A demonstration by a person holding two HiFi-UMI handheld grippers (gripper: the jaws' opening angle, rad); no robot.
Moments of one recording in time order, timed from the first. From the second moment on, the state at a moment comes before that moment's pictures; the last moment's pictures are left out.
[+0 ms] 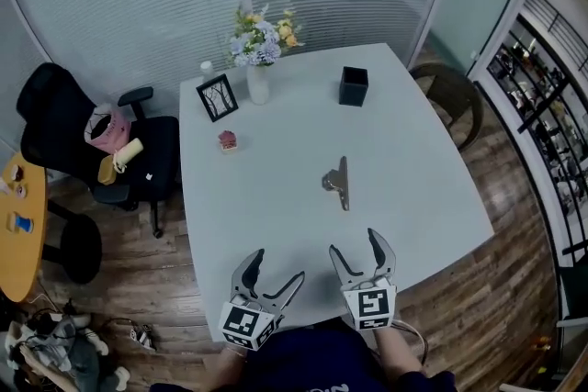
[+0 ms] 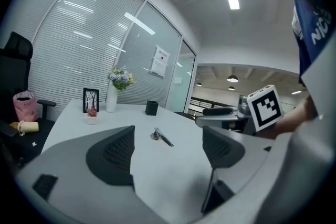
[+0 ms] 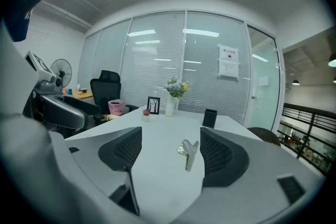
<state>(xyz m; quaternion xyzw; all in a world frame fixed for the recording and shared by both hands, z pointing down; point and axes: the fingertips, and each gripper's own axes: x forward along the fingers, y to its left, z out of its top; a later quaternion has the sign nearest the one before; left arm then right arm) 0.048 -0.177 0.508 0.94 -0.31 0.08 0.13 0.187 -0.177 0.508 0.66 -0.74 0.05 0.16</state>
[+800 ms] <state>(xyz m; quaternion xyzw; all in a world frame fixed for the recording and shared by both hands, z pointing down) 0.039 -0.185 0.511 0.91 -0.38 0.08 0.13 0.221 -0.325 0.587 0.60 -0.75 0.10 0.26</state>
